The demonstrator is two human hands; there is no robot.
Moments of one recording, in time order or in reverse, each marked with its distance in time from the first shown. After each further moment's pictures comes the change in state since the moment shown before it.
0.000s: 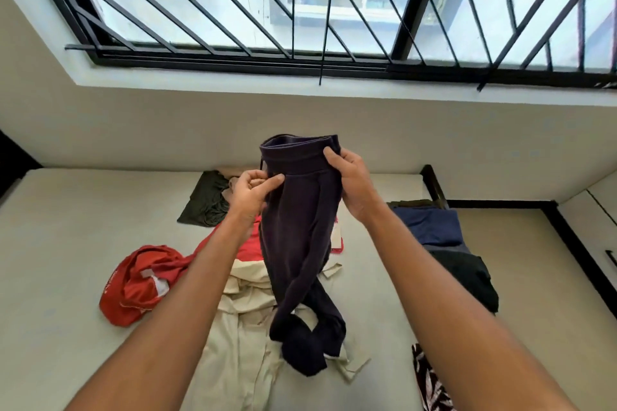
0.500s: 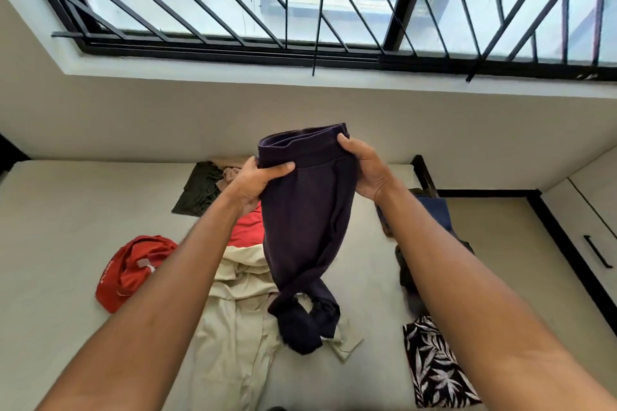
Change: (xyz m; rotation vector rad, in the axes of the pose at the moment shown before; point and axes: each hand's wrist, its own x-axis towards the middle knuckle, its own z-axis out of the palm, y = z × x) left_hand 0.000 0.013 0.008 -0.100 -0.320 0.010; right_hand 0.001 -0.012 -0.037 0.108 -0.180 0.156
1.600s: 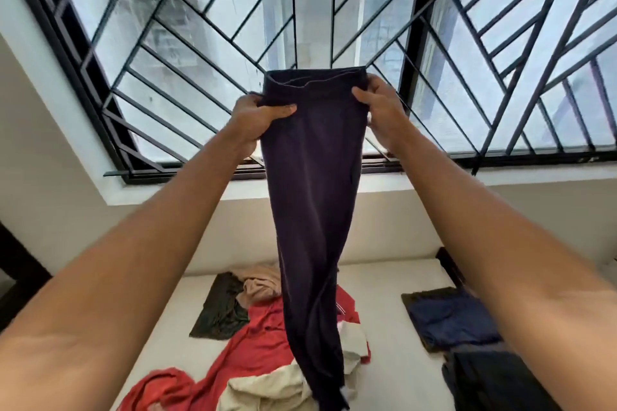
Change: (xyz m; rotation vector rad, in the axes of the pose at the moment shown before) left_hand 0.104 0.305 0.047 0.292 0.071 0.415; right_hand 0.107 -0.263 0.083 -0.290 0.195 -0.597
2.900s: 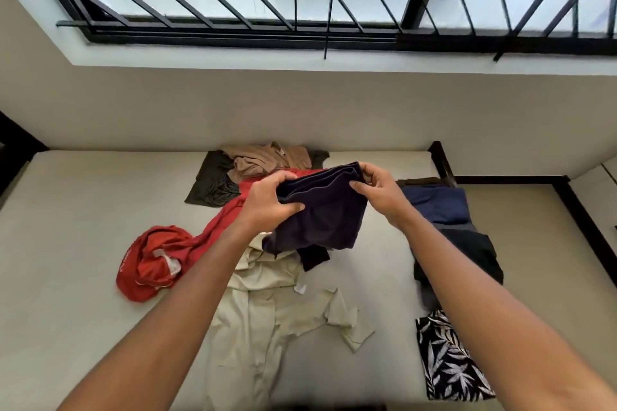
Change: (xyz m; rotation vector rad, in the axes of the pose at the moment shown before) left_hand -0.241 -0.275 0.012 0.656 -0.151 -0.109; right_hand -0.265 0.234 -0.088 -0.202 -0.156 0.538
